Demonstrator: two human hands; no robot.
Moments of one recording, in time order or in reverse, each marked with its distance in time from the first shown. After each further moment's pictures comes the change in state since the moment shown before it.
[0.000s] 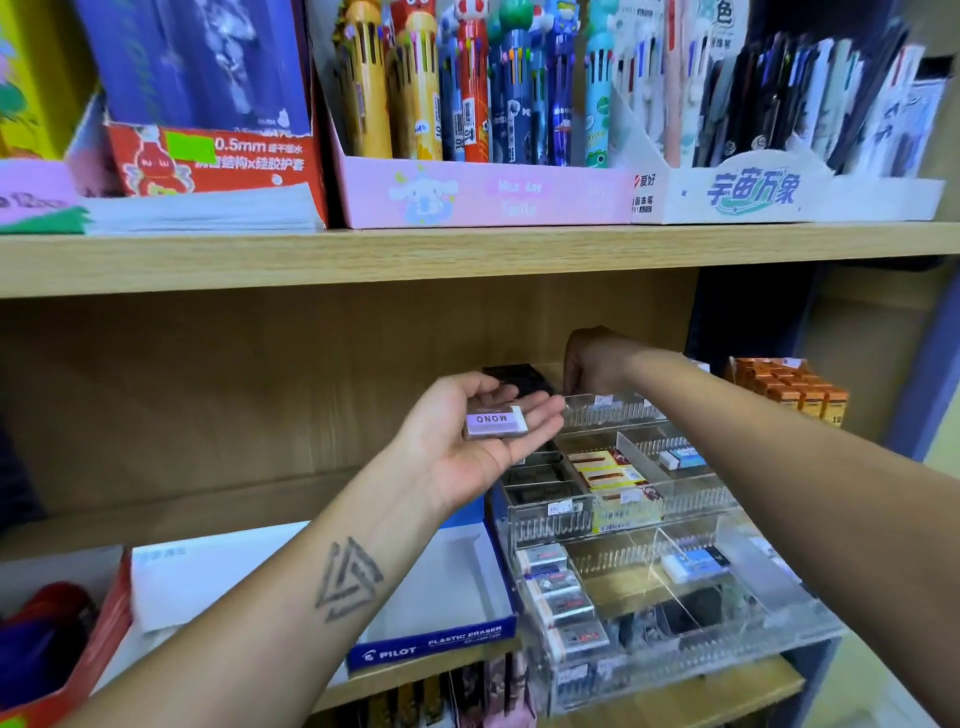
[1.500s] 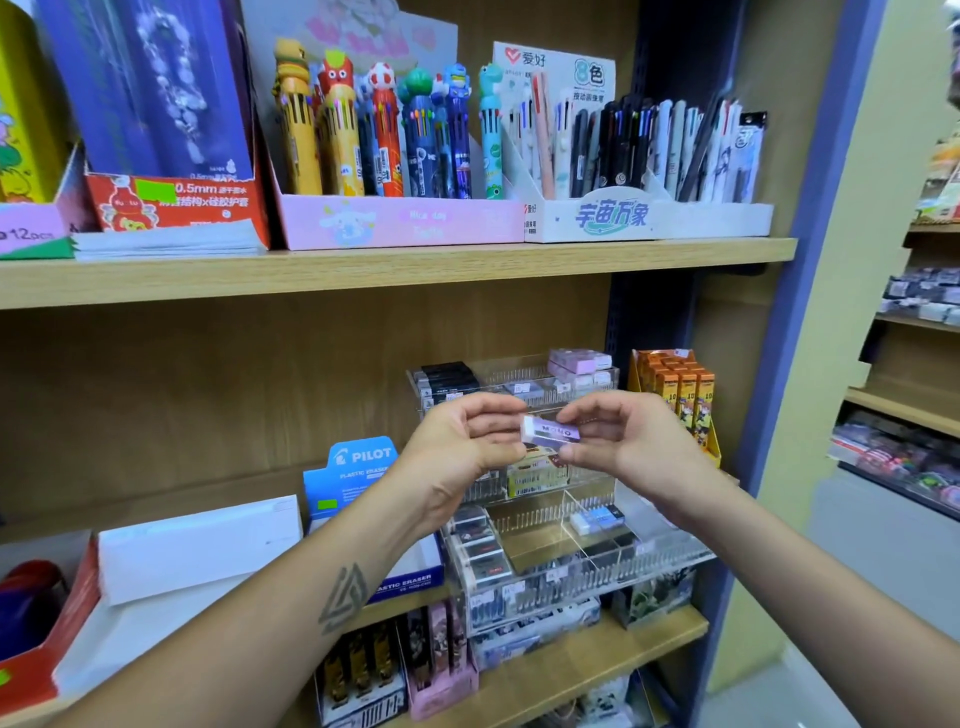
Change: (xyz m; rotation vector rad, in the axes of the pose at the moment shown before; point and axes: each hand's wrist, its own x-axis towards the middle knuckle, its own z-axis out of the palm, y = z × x) left_hand -0.023 -0.067 0.008 0.774 -0.143 0.330; right_hand -0.215 0.014 0.044 1.184 0.383 -0.073
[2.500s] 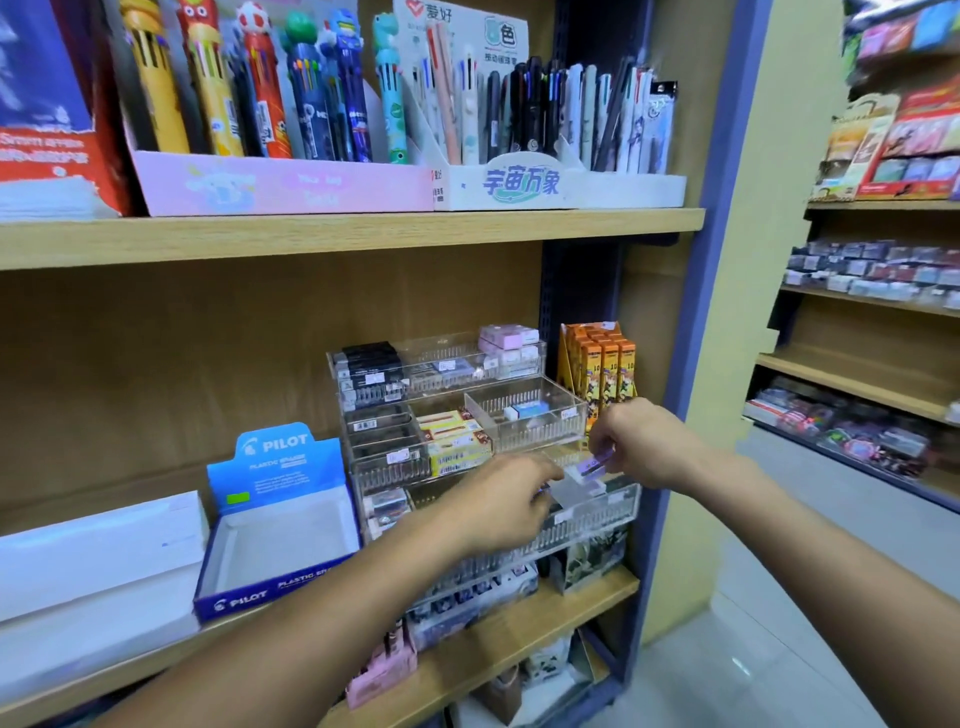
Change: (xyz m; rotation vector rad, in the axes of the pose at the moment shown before) left_hand 0.018 -0.061 0.092 1.288 -0.452 0.266; right_hand 0.000 0.056 -0.089 -1.311 -0.203 0.072
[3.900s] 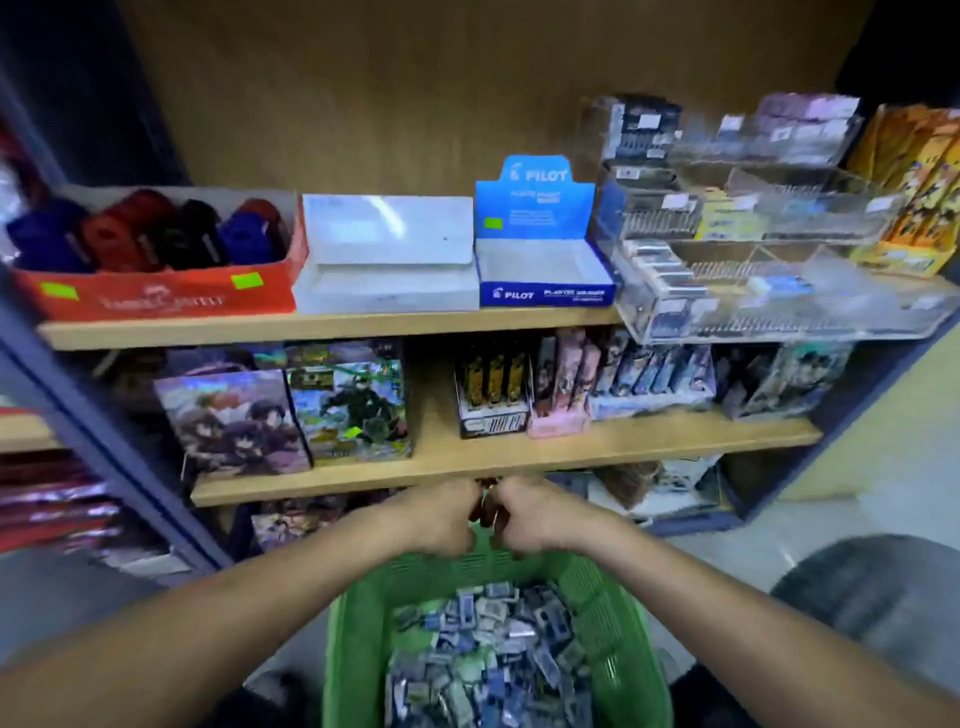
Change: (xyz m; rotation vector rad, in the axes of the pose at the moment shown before) left_hand -0.311 -0.111 0.131 -0.101 -0.408 -0.605; right_hand -0.113 -0.346 0.185 0.382 -0.662 -0.308
